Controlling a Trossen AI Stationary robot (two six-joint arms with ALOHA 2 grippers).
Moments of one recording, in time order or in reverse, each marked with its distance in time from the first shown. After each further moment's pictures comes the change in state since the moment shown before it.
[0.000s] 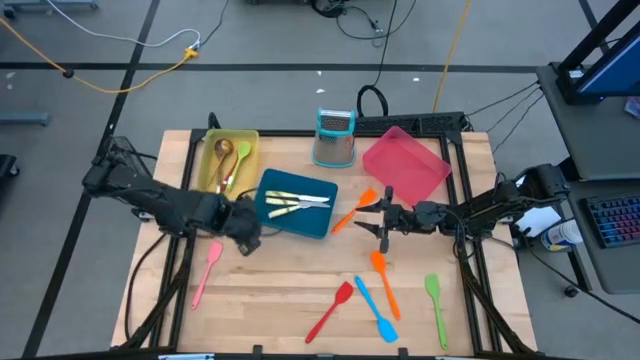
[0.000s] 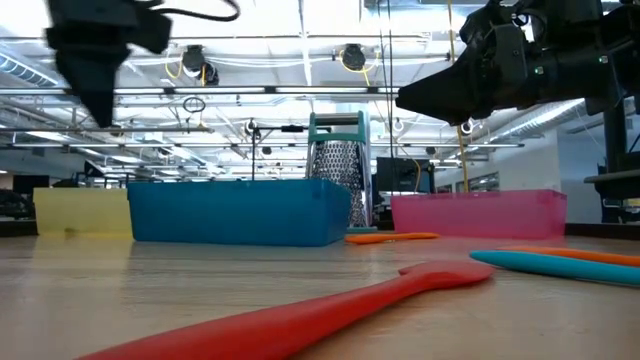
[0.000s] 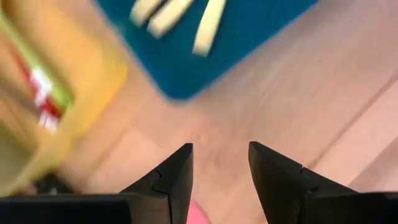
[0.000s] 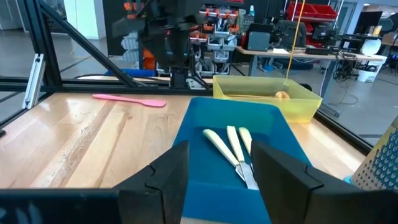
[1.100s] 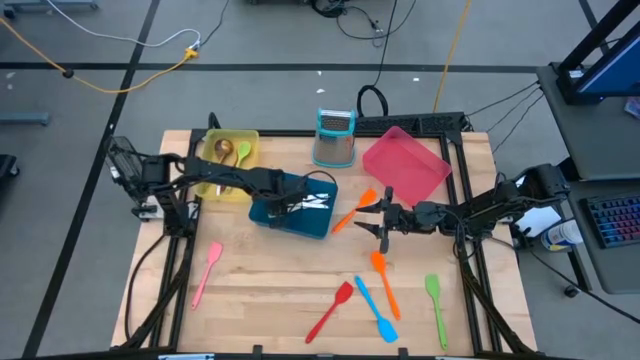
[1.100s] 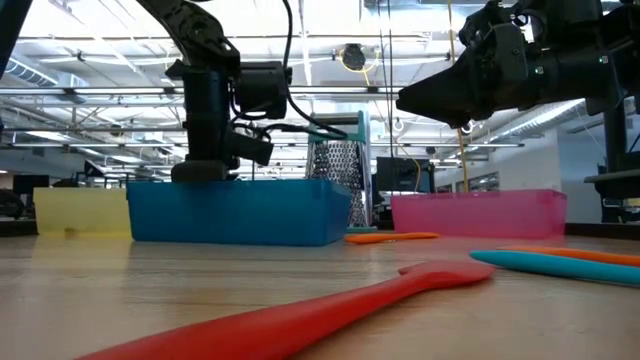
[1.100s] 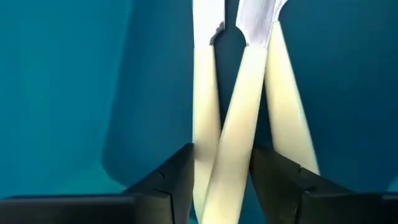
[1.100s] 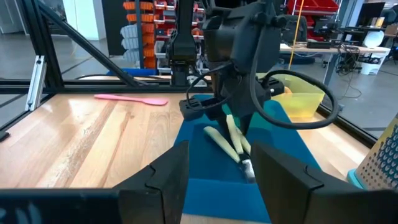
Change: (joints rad) left arm 0.488 0.475 0.005 0.518 0.031 1.075; right arm 0.001 0.000 0.000 -0.011 0.000 0.033
